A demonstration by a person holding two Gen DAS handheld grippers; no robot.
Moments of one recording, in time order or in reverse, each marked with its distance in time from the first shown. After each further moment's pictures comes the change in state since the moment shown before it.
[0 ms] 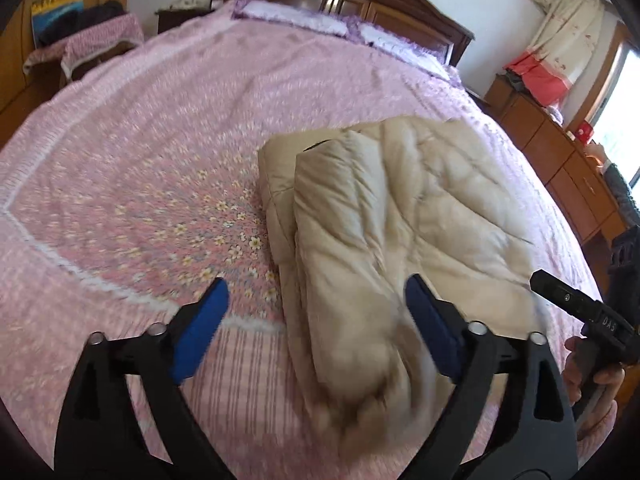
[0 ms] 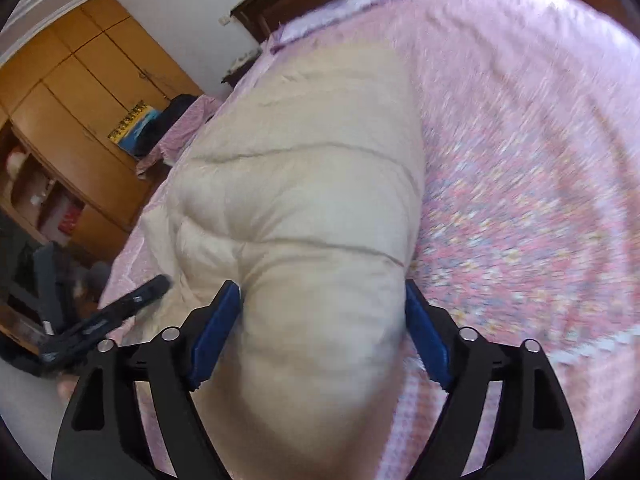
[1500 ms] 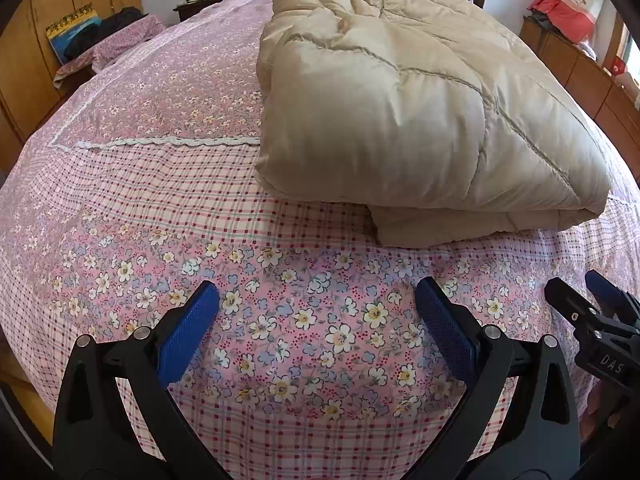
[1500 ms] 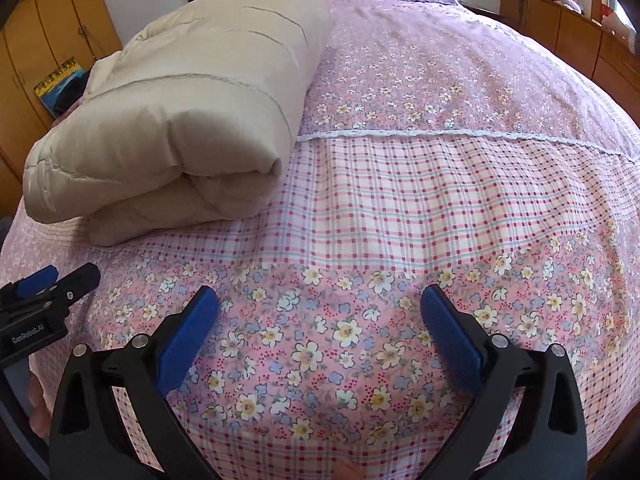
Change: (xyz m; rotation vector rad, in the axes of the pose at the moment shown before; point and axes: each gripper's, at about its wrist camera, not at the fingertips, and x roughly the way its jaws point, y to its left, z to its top) left arm 0.006 -0.050 -0.129 0.092 0.113 0.254; right arm 0.000 -0.007 -0.141 -0.049 0.028 -0.397
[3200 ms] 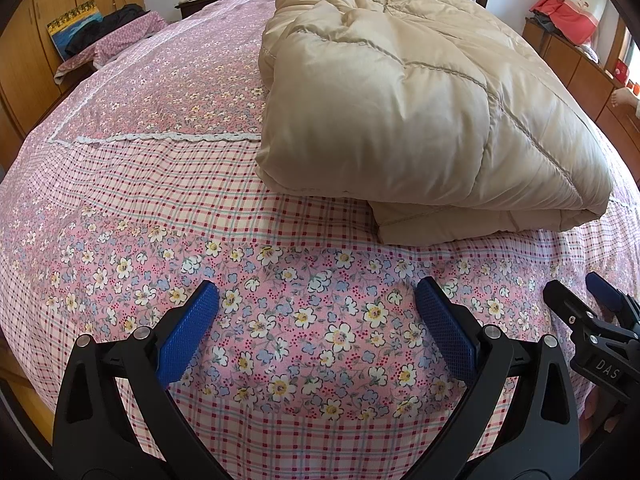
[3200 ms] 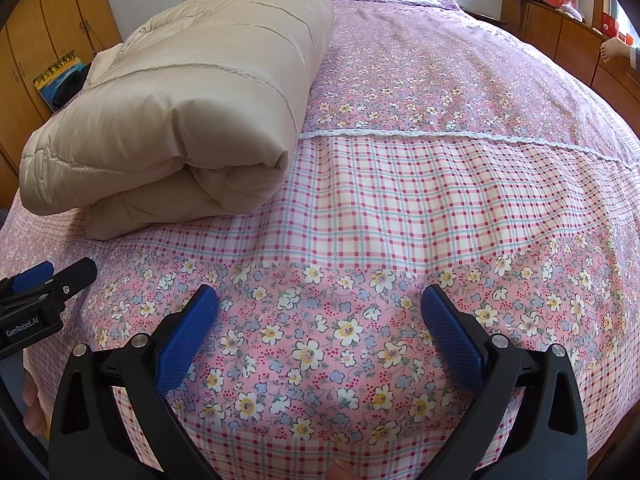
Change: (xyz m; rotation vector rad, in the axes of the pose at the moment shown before) left arm 0.006 0.005 0.002 -0.014 0.008 -0.002; right arm -0.001 0.001 -0.003 -0.013 -0.005 -0.012
